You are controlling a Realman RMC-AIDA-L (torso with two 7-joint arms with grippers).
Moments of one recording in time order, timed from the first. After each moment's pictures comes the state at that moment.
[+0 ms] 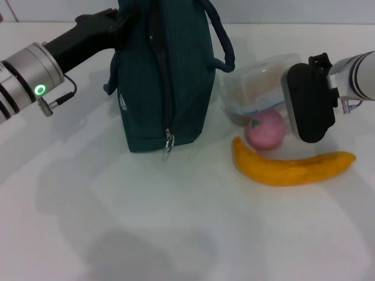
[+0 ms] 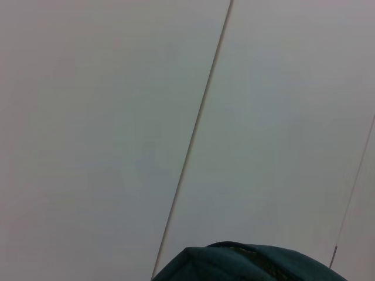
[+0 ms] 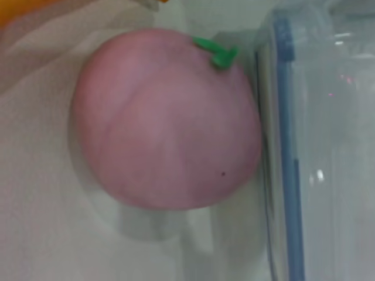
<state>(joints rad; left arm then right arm) -0.59 -2.09 0.82 0.44 1.34 1.17 -1.22 0.70 2.02 -1.87 -1.01 -2.99 -0.76 2.00</state>
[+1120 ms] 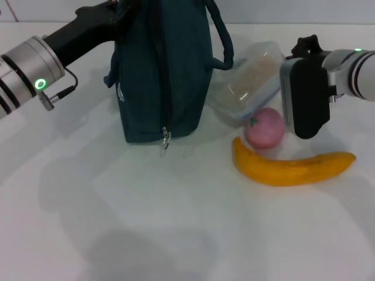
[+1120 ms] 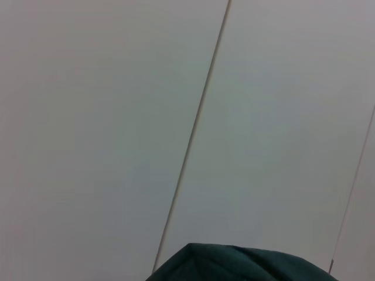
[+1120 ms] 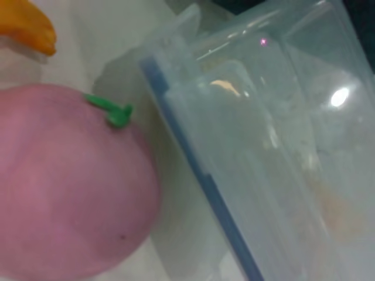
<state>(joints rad) -0.60 -2.09 0.82 0.45 1.32 1.18 -1.22 0.63 2.02 -1.88 -1.00 -2.98 -0.45 2.00</state>
